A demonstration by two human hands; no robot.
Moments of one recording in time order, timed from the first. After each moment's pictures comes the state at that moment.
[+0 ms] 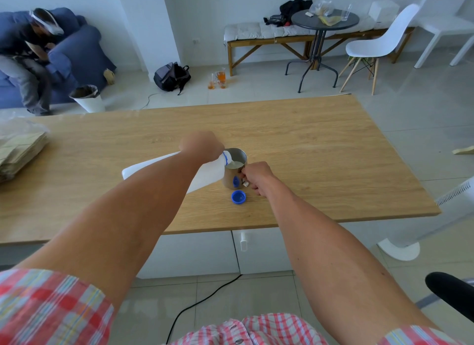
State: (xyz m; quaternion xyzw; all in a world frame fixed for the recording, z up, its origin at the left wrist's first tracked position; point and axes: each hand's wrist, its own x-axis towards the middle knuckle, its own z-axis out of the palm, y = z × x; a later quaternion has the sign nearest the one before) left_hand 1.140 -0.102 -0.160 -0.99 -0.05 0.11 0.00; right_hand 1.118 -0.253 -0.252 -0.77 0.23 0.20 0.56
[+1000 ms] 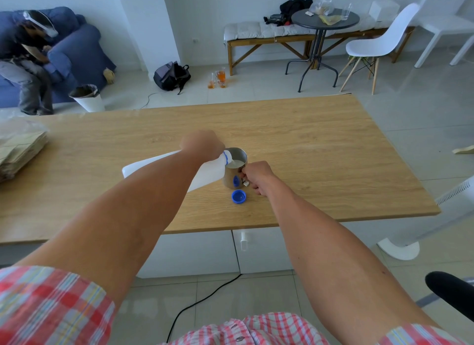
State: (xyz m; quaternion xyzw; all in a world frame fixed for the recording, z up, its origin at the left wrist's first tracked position) left_hand 1.146 -0.100 -0.164 -0.99 -0.05 0.11 0.00; right_hand 1.119 -0.254 -0.252 -0.76 0.24 0.21 0.56
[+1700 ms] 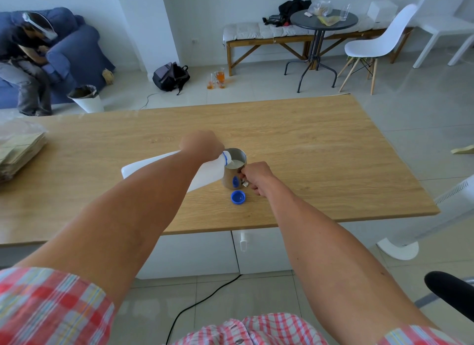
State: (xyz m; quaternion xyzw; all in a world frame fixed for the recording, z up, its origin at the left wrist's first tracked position) left_hand 1.148 -0.099 -0.165 -0.99 -0.04 0.10 0.01; right_hand 1.123 -0.253 -0.257 -0.77 0.24 0.21 0.56
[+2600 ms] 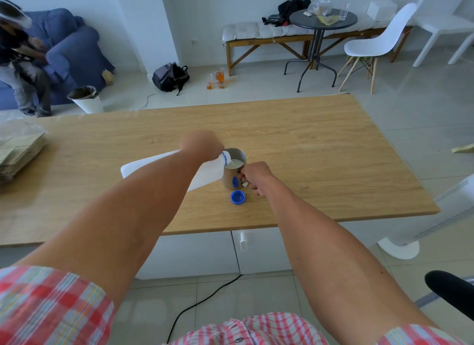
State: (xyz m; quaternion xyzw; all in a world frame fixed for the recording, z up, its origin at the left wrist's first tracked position) left_hand 1.146 -0.103 -0.162 -0.99 -0.04 0.10 0.02; right_hand 1.120 -0.253 -0.253 -0.76 0.25 0.21 0.57
